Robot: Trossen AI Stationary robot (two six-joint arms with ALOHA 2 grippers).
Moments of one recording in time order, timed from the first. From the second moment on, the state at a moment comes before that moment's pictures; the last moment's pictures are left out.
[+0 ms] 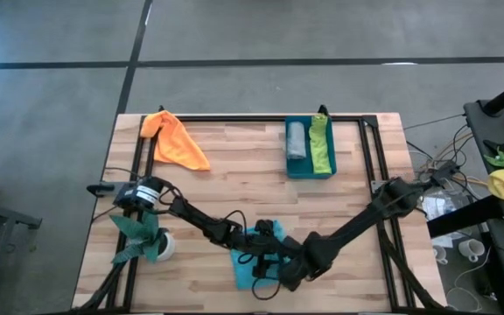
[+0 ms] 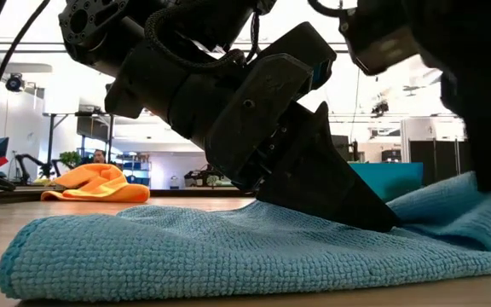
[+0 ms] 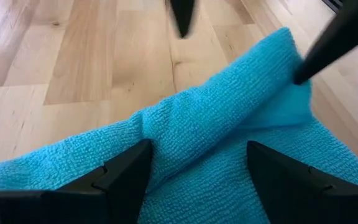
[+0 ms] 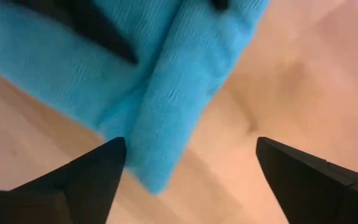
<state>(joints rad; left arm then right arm) -0.36 2.18 1.22 0.41 -0.15 -0.18 0.60 2.06 1.53 -0.99 0.03 1.29</state>
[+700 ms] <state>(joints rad) -0.36 2.18 1.22 0.41 -0.16 -0.18 0.59 2.12 1.58 -0.93 -0.08 1.49</state>
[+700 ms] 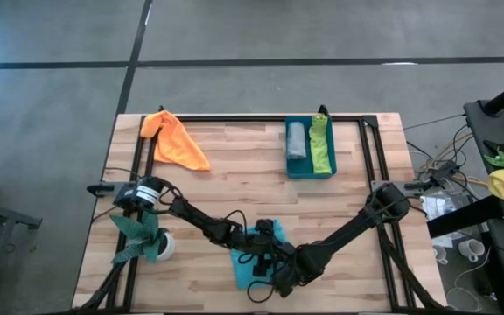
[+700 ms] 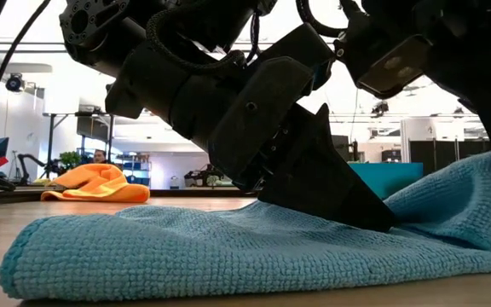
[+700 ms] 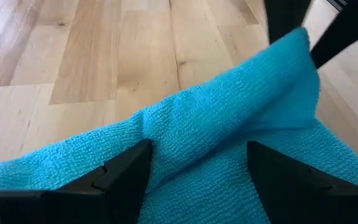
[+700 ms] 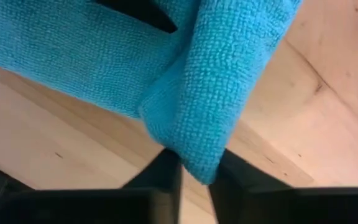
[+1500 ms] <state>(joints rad) -0.36 2.18 1.21 0.41 -0.17 -0.12 0.68 1.96 1.54 -0.93 0.23 0.55</state>
